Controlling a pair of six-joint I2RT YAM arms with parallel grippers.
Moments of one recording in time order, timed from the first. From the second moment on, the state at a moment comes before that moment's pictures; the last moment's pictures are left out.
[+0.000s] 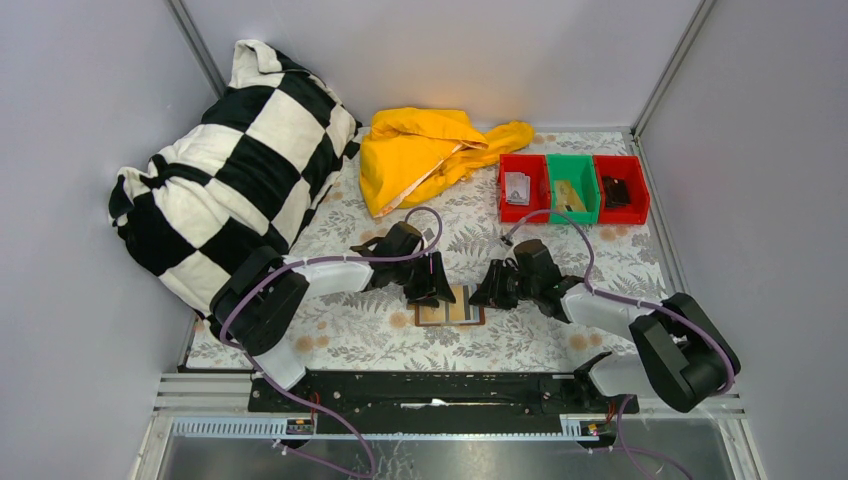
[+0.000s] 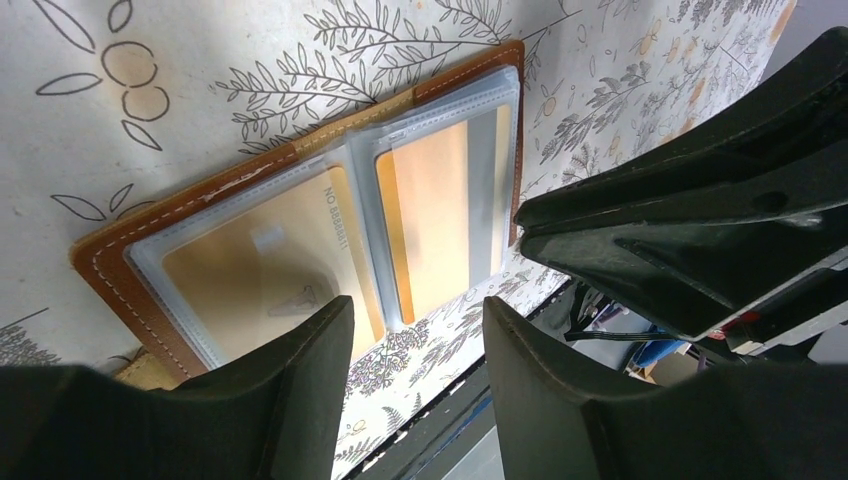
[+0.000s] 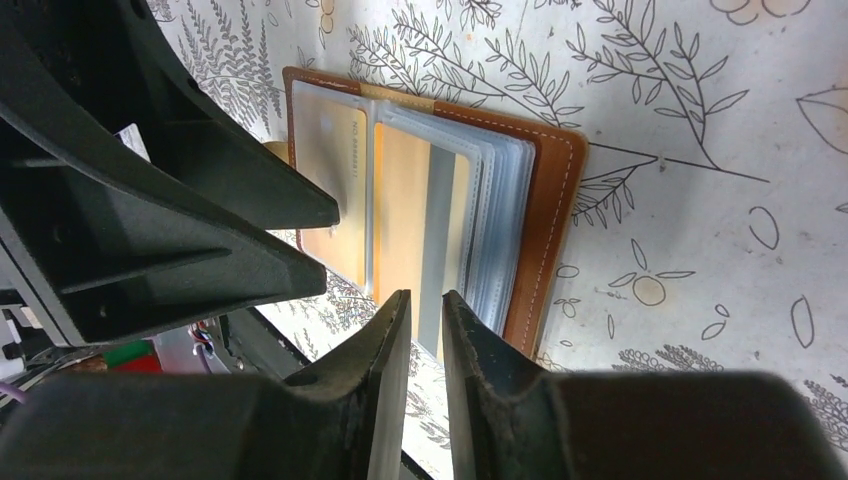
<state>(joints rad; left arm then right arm) -0.73 1.66 0.82 -0.08 0.46 -0.87 0.54 1.32 0.44 0.10 -0.41 0.76</state>
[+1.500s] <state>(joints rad) -0.69 1.70 0.73 0.13 0.52 -0.90 0.54 1.46 0.37 0.39 -0.44 0.85</state>
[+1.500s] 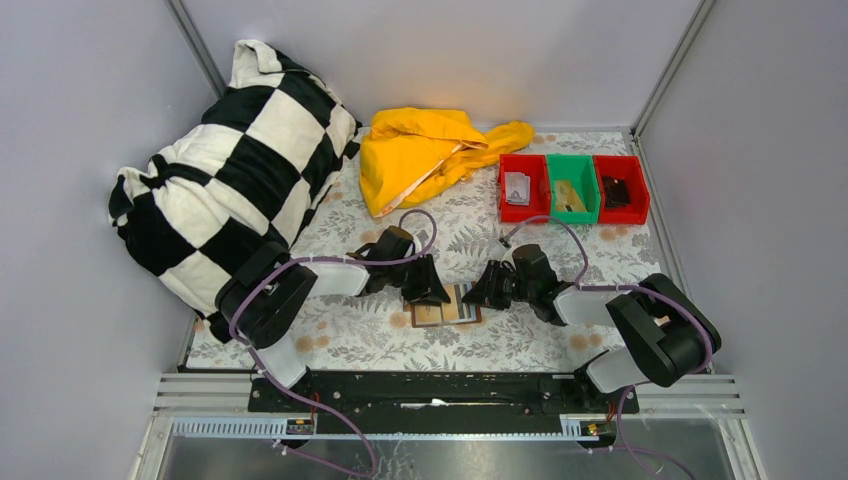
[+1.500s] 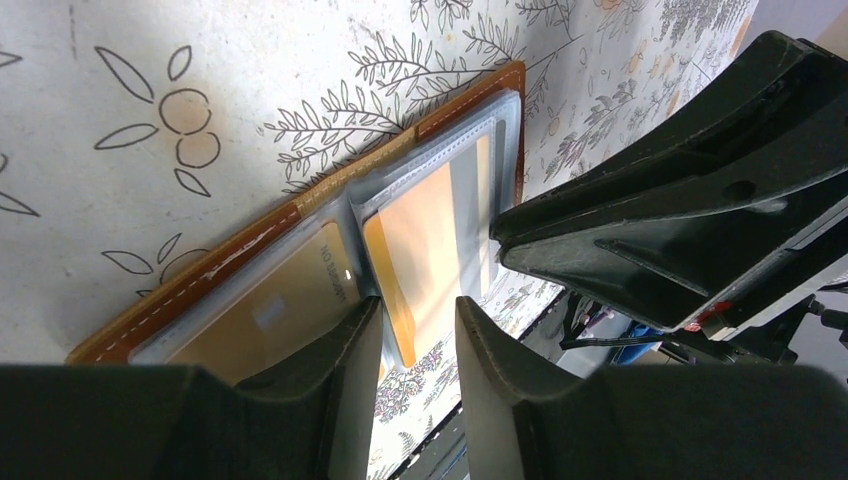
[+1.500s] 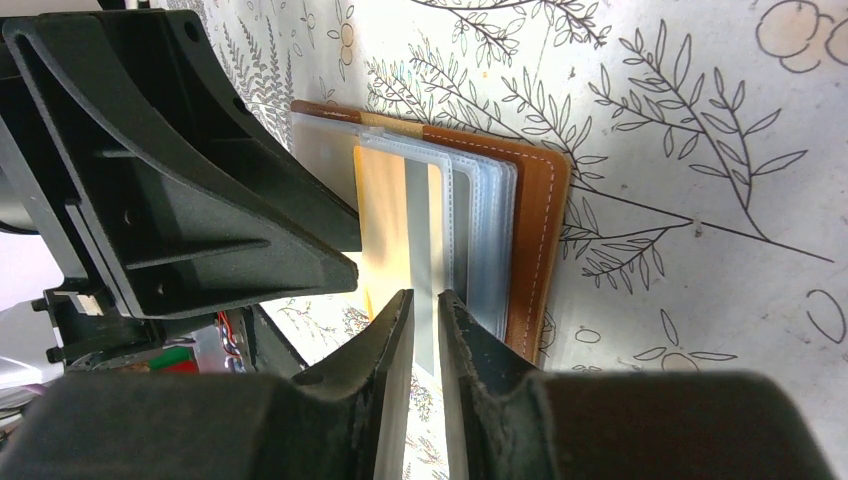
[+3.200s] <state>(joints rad) -0.58 1.65 0.73 0.01 0.56 -0.75 0.54 1.47 0.36 0.43 -0.44 0.86</state>
